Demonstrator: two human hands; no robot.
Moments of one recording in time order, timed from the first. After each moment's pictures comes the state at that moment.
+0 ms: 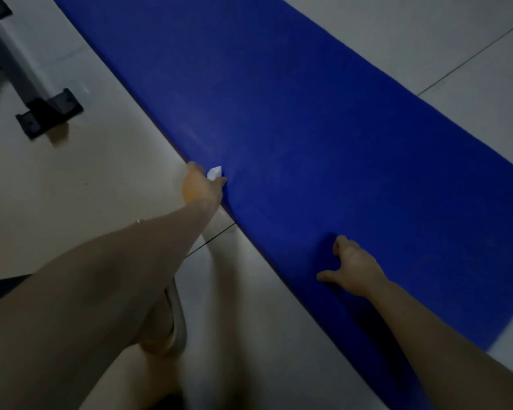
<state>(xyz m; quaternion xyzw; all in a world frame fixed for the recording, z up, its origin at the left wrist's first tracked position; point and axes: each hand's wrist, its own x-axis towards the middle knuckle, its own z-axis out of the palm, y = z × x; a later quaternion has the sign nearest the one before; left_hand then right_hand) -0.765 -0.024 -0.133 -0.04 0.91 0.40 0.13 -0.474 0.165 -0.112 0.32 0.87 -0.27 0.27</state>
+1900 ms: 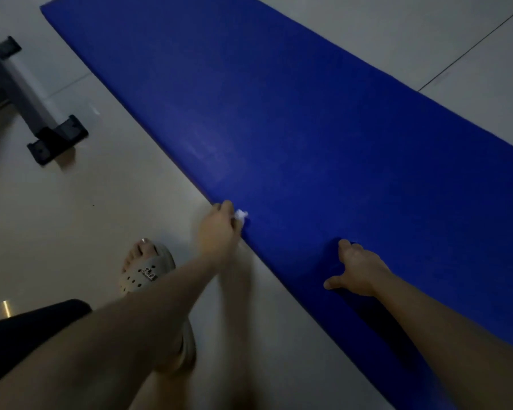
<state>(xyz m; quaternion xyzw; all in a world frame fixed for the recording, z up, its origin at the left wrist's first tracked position) -0.700 -0.045 -0.135 0.24 0.94 0.20 0.12 -0.488 0.176 -0.119 0.29 0.86 -0.24 0.33</state>
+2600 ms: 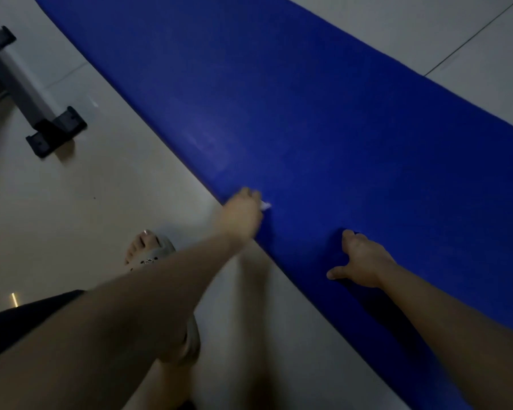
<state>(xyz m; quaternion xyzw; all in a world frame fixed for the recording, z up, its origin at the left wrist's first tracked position) -0.705 -0.001 -0.122 0.37 0.91 0.03 0.18 -0.486 0.174 -0.117 0.29 0.86 -0.25 0.33</state>
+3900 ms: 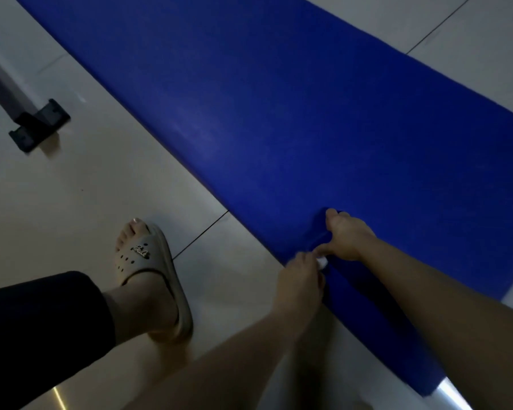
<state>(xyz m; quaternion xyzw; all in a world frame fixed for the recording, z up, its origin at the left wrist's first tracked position) -0.484 -0.004 -0.149 0.35 0.87 0.25 0.24 -0.486 0.175 -0.120 0.28 0.87 -0.25 0.32</state>
